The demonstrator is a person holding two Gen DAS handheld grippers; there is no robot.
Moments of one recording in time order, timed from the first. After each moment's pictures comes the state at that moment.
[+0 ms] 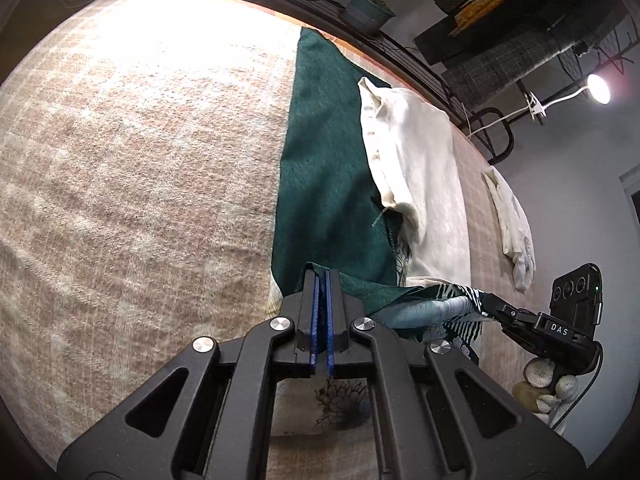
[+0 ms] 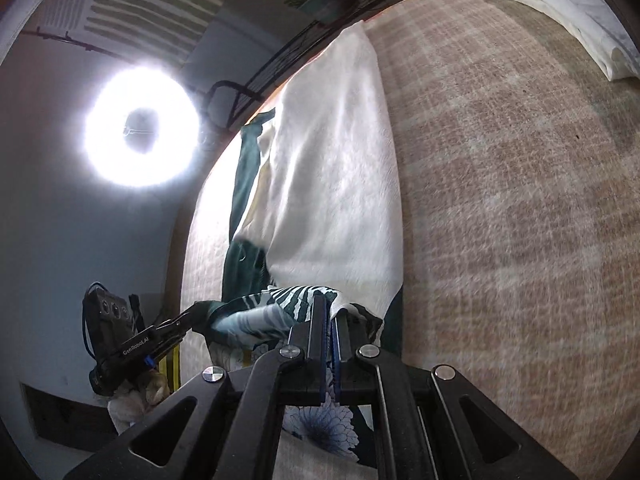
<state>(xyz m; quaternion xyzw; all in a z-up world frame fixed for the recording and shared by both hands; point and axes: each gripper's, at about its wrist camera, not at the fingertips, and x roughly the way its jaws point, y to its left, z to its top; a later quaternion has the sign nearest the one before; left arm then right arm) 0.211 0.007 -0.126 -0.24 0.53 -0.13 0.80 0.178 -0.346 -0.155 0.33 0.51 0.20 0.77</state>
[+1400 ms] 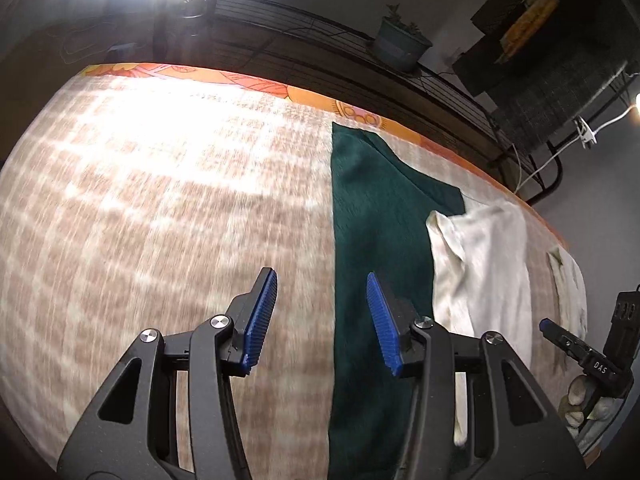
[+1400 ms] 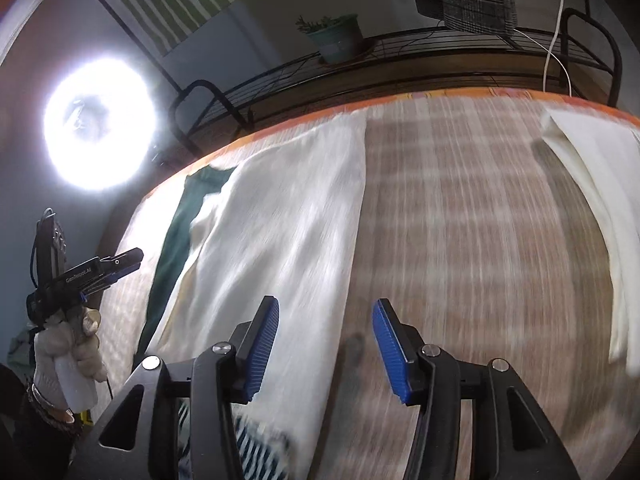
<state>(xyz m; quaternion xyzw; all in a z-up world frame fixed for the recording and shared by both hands) 0.394 0.017 -0.138 -0.17 0.51 -0.06 0.84 0.320 -0.353 -0.138 0.16 0.49 0.15 0.84</state>
